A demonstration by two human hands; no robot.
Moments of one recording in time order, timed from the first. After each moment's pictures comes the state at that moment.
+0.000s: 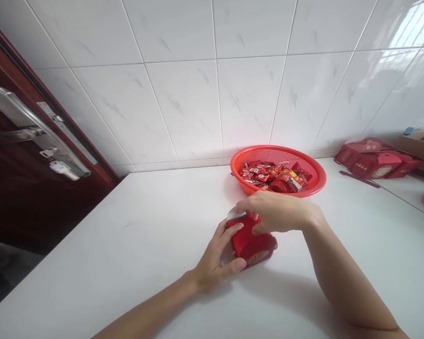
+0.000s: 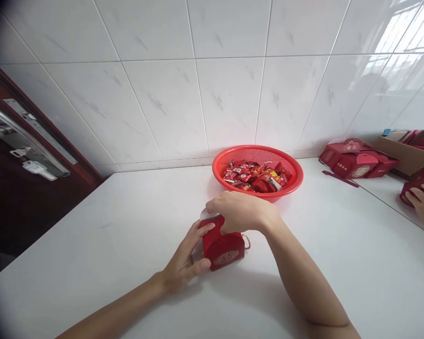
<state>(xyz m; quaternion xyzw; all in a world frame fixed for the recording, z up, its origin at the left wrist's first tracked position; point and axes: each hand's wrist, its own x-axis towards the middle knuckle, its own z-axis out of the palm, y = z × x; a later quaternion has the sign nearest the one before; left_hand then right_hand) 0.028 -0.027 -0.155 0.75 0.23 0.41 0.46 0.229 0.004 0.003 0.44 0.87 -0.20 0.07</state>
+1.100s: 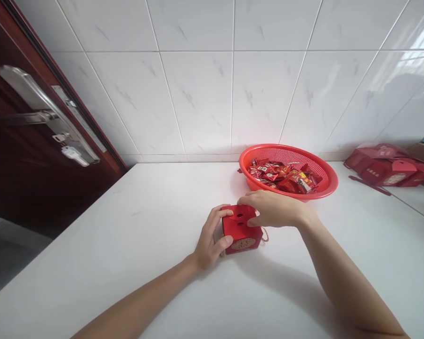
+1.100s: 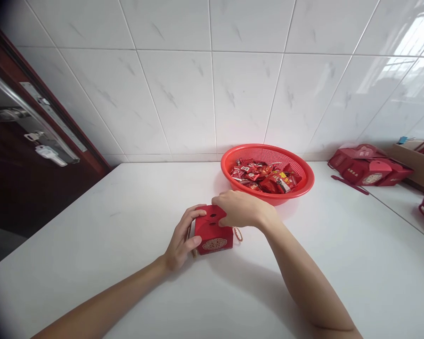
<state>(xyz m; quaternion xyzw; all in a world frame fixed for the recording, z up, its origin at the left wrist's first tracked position) 0.009 -0.012 -0.160 0.70 0.31 0.48 0.42 0.212 0.018 -0.015 0.45 0.87 -0.19 0.07</state>
